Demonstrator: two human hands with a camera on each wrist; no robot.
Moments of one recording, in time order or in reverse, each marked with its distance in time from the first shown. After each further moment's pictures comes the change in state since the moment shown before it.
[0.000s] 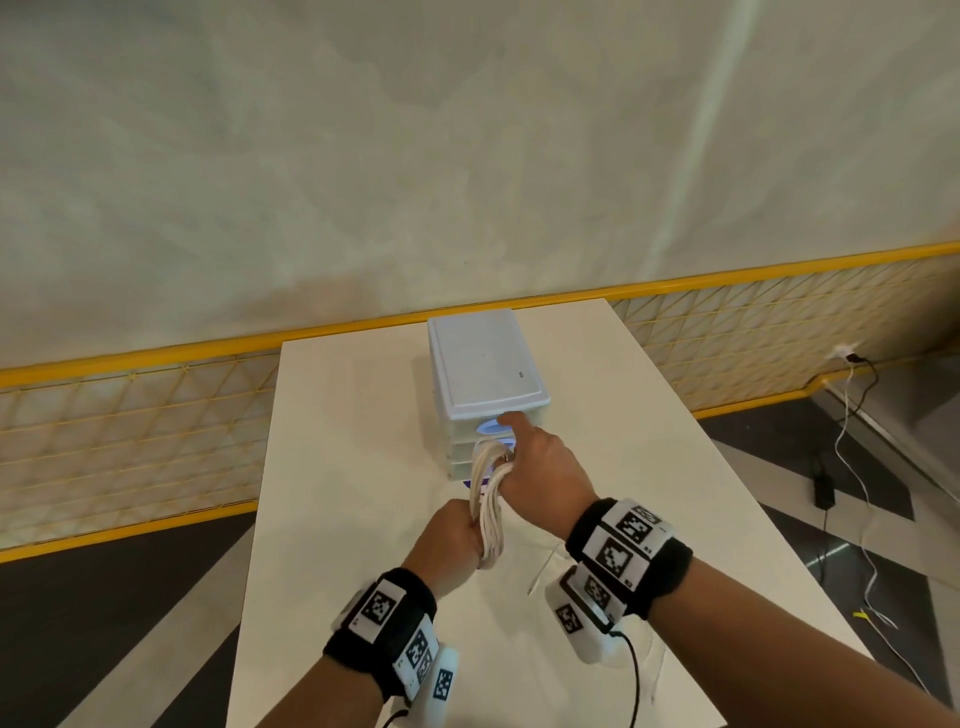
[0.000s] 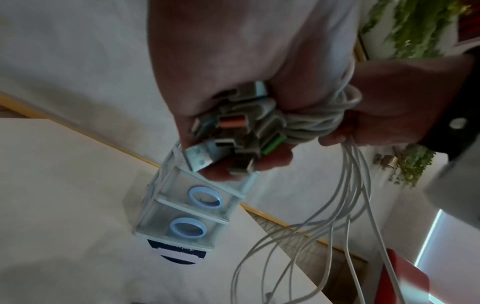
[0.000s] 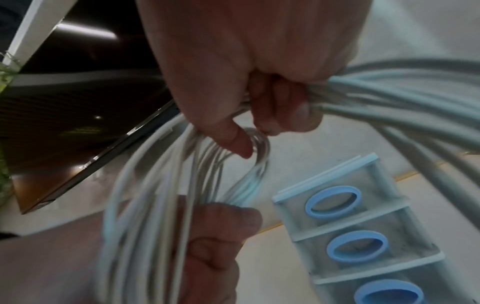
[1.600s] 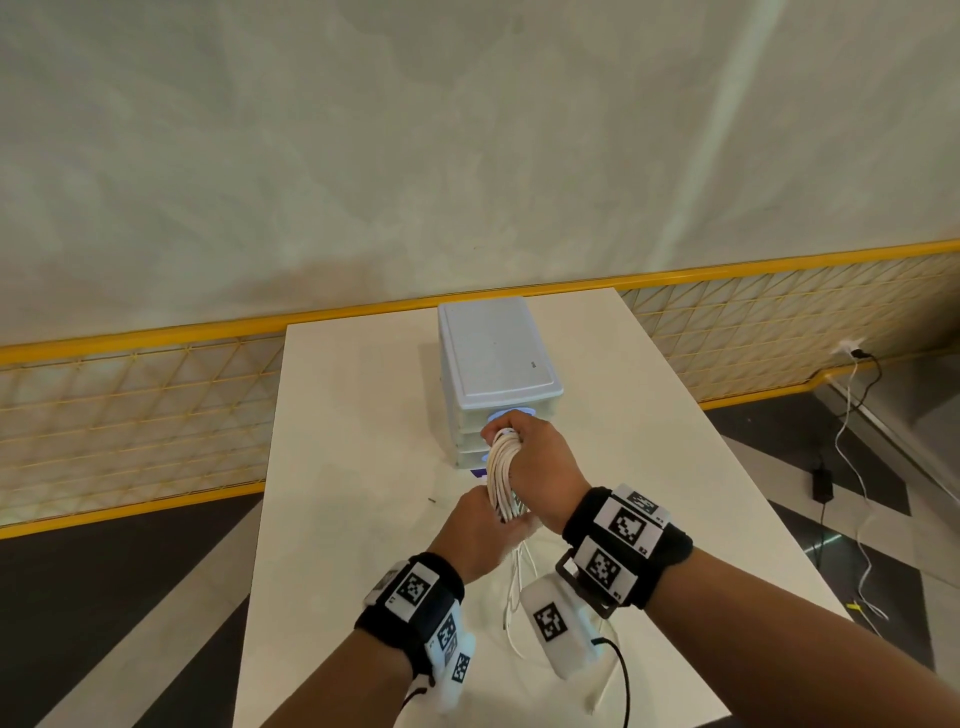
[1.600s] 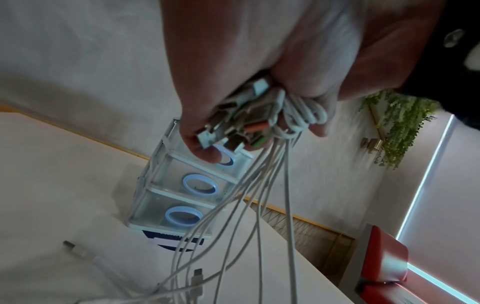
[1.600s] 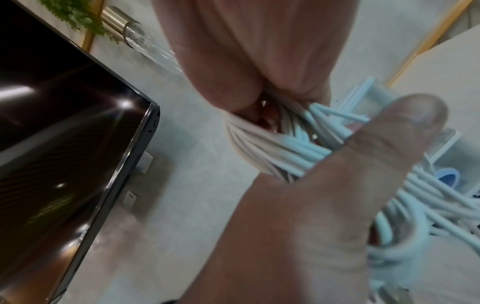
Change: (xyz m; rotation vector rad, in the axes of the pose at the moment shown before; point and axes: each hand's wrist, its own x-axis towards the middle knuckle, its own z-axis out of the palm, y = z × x) left_hand 0.005 0.007 0.008 -0.099 -0.067 0.096; right_hand 0.011 -0.007 0.020 0.556 0.014 0.042
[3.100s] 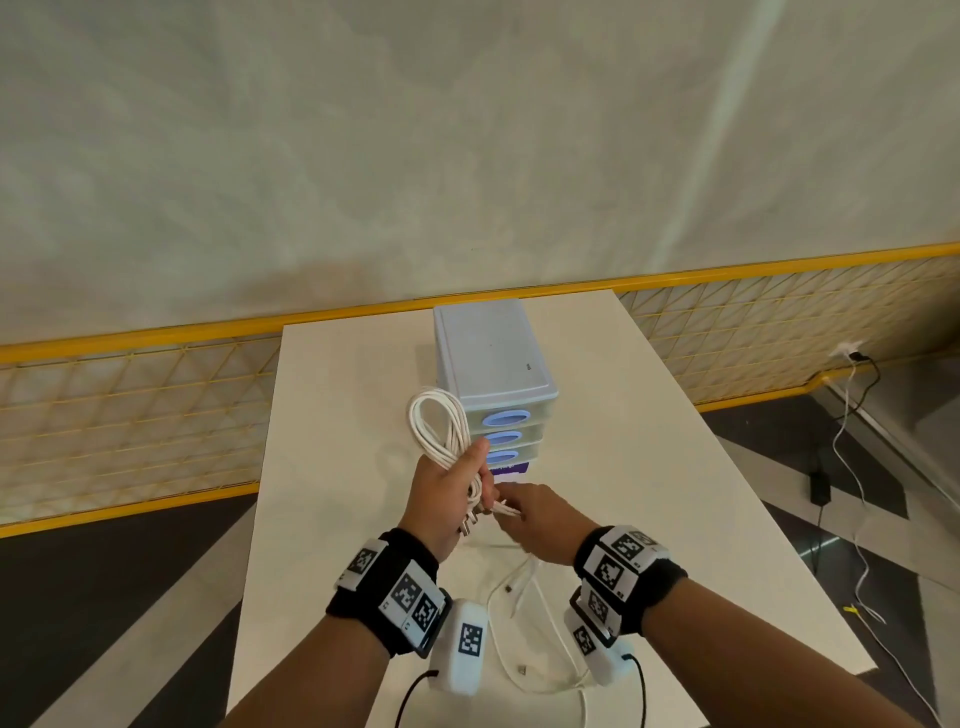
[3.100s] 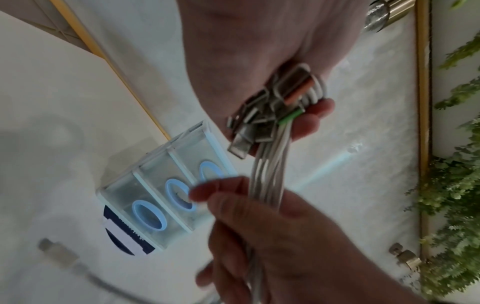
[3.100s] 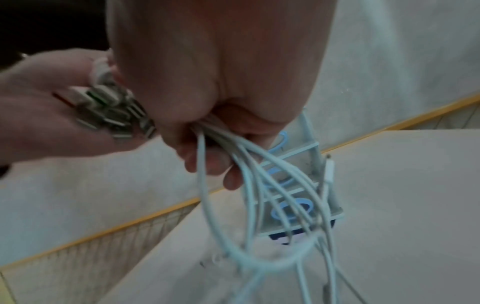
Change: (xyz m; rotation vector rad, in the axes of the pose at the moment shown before) left_hand 0.014 0.013 -0.021 -0.633 0.274 0.065; right_hand -0.002 0.068 -0.010 -0.503 -0.400 -0.062
